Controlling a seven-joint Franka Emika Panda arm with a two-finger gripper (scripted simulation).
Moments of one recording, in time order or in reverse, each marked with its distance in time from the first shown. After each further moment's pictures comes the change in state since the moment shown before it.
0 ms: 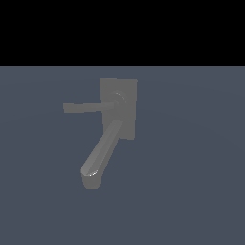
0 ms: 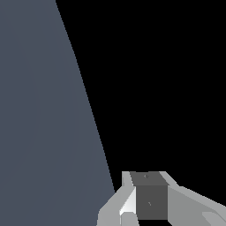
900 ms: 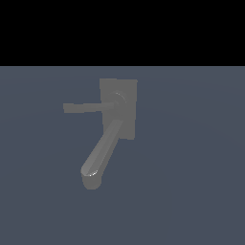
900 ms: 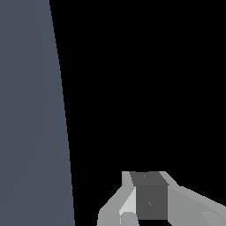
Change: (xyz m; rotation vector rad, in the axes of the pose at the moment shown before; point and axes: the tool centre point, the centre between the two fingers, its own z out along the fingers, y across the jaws) arm 0.048 -0.030 -0.033 -0.210 0.141 -0.158
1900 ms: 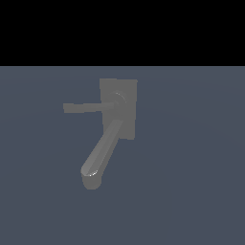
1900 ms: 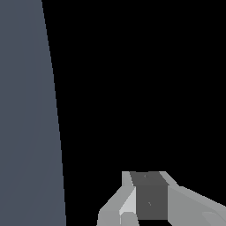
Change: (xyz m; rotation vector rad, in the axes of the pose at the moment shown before) arm 0.010 0.020 0.000 -0.055 0.017 -0.001
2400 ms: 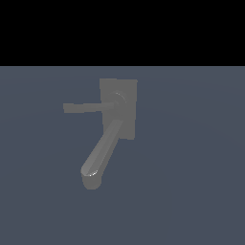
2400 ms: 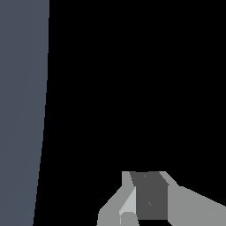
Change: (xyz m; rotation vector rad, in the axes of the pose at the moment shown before) arm 0.042 -0.037 -0.024 -0.092 0.104 -0.130
